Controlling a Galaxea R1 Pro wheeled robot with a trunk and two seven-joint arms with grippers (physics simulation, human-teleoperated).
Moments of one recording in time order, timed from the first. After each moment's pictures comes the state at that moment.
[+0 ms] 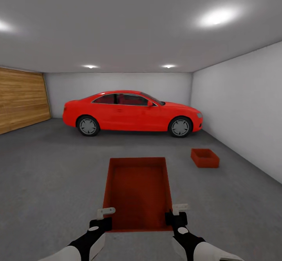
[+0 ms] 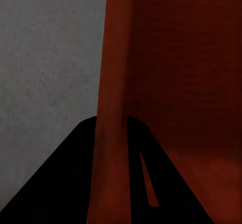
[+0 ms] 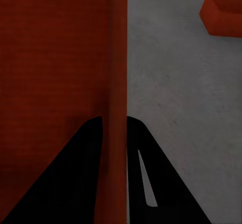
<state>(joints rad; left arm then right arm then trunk) -0.61 -0.09 -0.36 -0.18 0.43 -0.07 0.24 -0.66 0.15 -0.13 -0.04 0.25 -0.31 -0.24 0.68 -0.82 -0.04</state>
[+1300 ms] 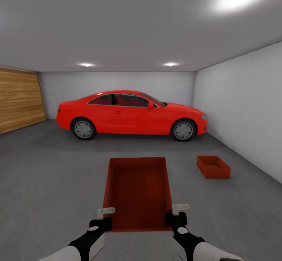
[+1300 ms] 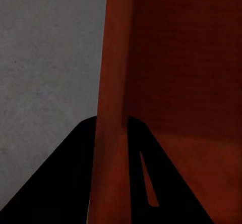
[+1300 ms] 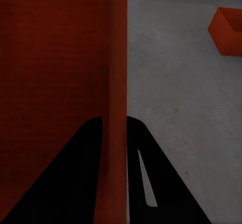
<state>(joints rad) -0.61 -0.08 -0.36 -0.18 0.42 -0.07 0.24 -0.66 0.15 -0.12 -0.04 0.25 -0.31 -0.25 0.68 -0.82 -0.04</state>
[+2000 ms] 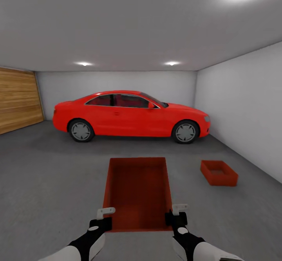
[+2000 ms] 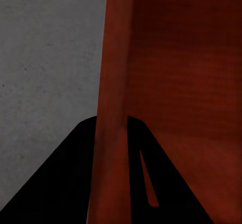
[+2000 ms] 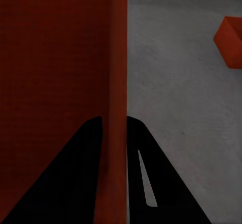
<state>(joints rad) -0.61 -0.08 -0.36 -0.18 0.42 -0.07 0.24 -0.66 0.15 -0.13 -0.04 0.25 -0.31 -0.25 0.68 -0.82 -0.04</state>
